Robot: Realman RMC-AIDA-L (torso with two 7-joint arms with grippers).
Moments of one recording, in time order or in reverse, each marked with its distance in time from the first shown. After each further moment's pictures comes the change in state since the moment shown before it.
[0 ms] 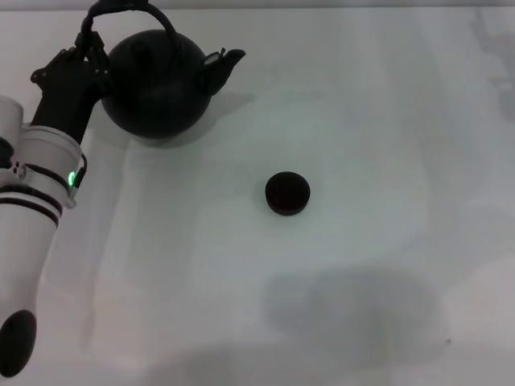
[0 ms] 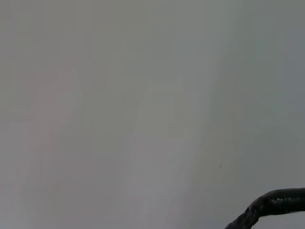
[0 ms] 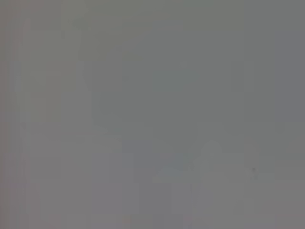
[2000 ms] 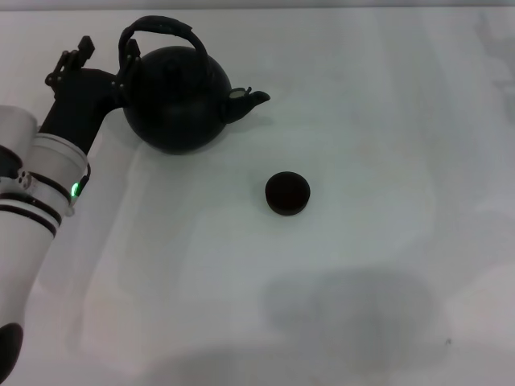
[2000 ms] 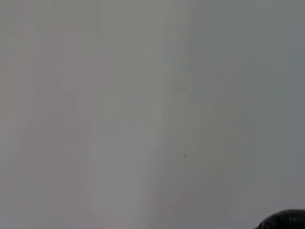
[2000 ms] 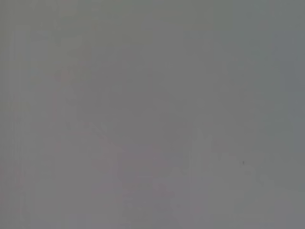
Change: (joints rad) left arm 0.033 0.001 0.001 0.044 0.145 -0.003 0.000; right arm -0.016 0.003 0.003 -0.001 0.000 -0.008 0.003
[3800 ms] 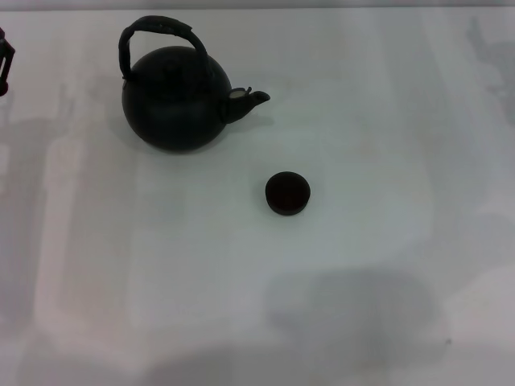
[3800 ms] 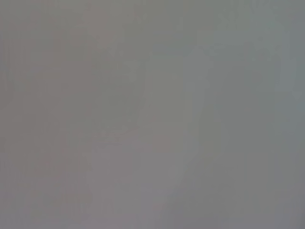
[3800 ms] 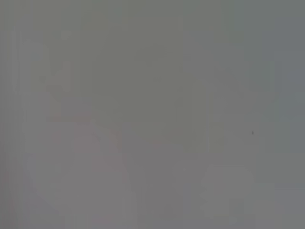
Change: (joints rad) left arm 0.124 0.010 -0.117 0.114 -0.079 0.143 -0.075; right arm 0.006 0.003 -0.015 0.028 -0.009 0.024 0.091
